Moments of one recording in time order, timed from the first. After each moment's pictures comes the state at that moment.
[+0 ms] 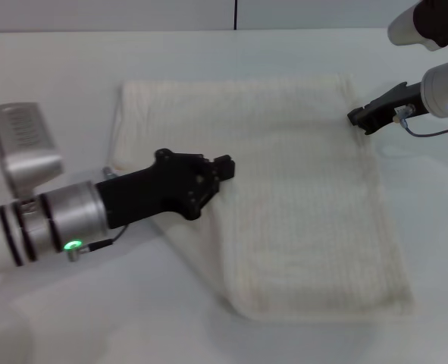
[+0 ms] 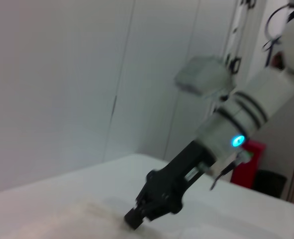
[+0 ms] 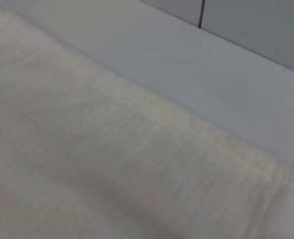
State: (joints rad) left arm -0.67 -2.07 0.41 0.03 2.03 1.38 -0.83; right arm 0.78 2.00 -1.08 -0.58 -2.40 -0.89 2.05
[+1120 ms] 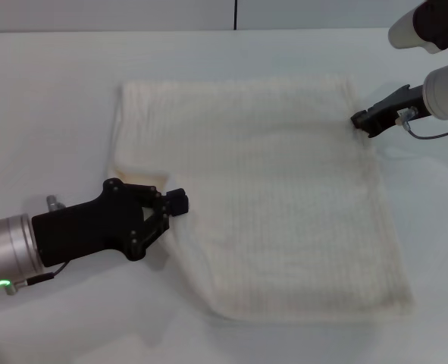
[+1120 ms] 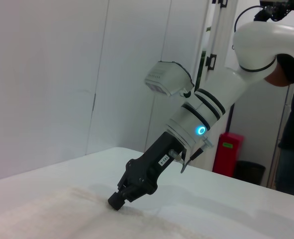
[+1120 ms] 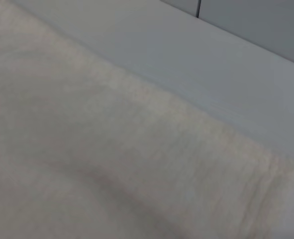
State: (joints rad) left arm -0.52 -2.06 0.53 0.26 2.02 1.62 -0.90; right arm 0.79 2.00 -1.08 -0.57 -2.43 -0.89 2.06
